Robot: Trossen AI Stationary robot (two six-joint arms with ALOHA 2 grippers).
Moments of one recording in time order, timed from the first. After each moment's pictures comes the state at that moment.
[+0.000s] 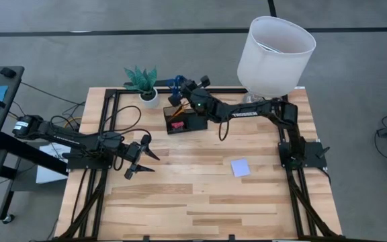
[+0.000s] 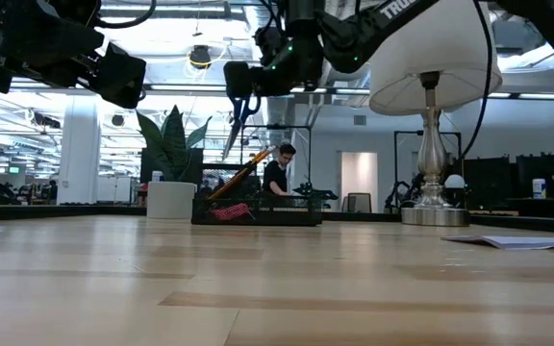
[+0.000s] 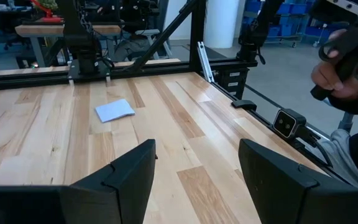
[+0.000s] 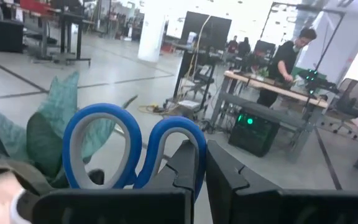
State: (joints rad) left arm -0.13 0.78 0.14 0.53 0.25 0.01; right arm -0.23 2.05 1.49 0.55 0.81 -0.25
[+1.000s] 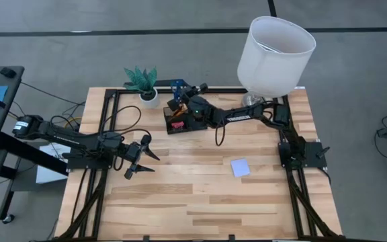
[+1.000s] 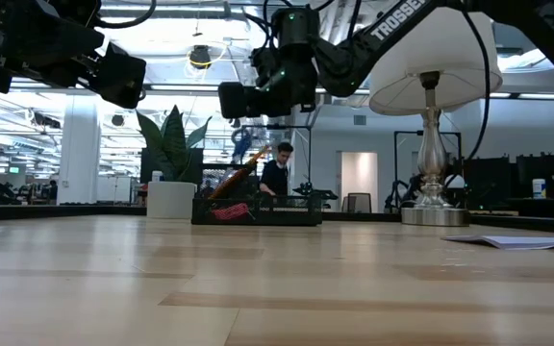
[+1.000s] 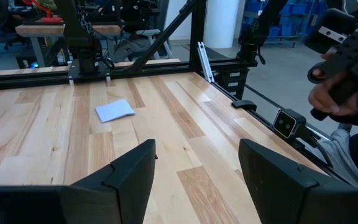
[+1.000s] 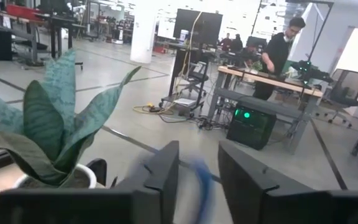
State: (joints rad) left arm -0.13 0.78 0.14 0.53 0.25 0.00; right arm -0.21 2.15 1.45 0.69 0.87 -0.21
